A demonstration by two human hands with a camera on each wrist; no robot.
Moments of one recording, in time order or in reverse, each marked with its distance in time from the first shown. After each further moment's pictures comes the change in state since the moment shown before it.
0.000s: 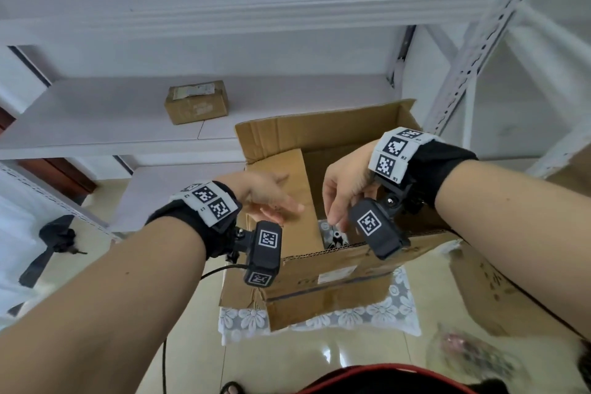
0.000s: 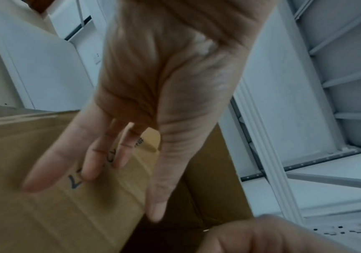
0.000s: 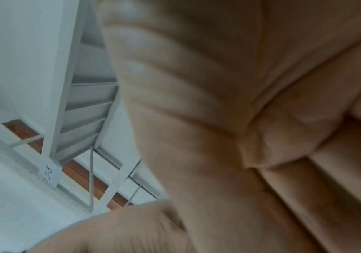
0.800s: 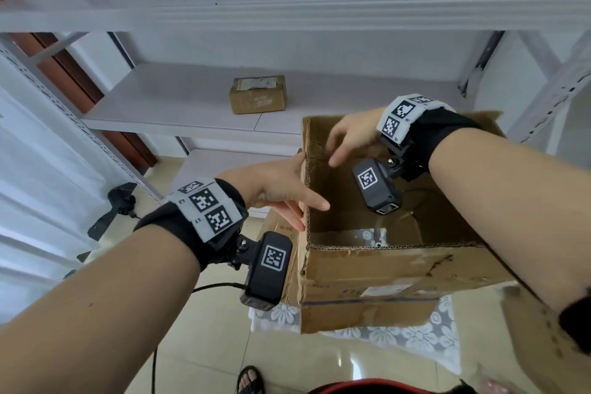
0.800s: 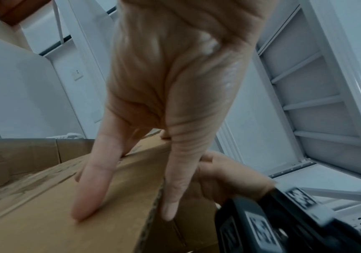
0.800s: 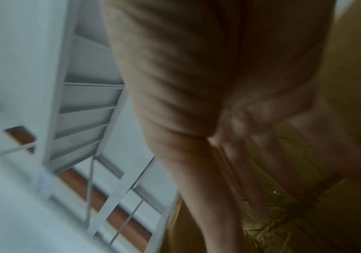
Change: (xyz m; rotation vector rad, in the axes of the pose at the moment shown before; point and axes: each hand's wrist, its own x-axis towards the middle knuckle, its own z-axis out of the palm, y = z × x) left_hand -0.064 -0.022 -0.026 -0.194 0.107 0.164; right_hand 0.049 -0.063 -0.064 -0.171 0.368 -0.225
